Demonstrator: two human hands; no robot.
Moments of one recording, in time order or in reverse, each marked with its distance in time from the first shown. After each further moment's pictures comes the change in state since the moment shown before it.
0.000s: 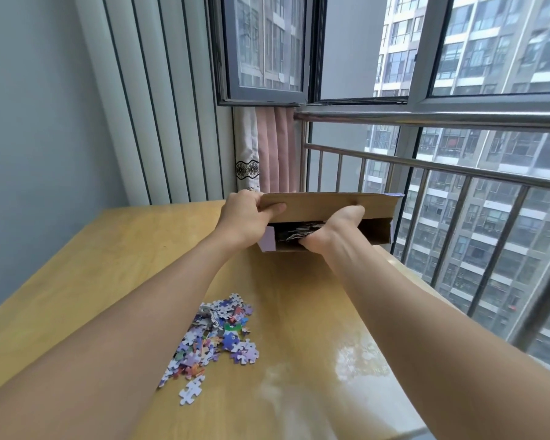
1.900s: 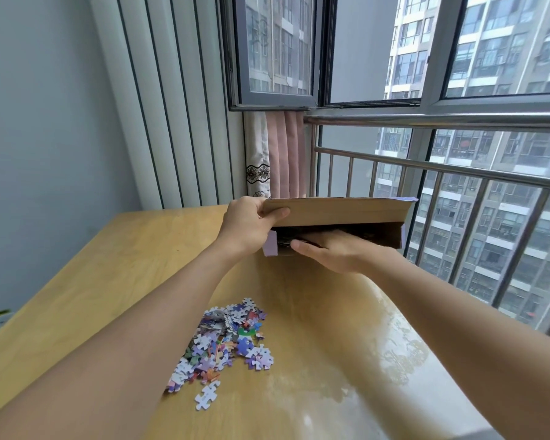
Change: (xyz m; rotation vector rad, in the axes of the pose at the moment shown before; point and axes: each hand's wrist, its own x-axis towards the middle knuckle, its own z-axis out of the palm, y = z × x) left_hand -0.011 -0.007 -0.015 -0.109 0.007 0.006; right_hand 0.035 -0.010 -0.041 -2.046 -0.662 -0.905
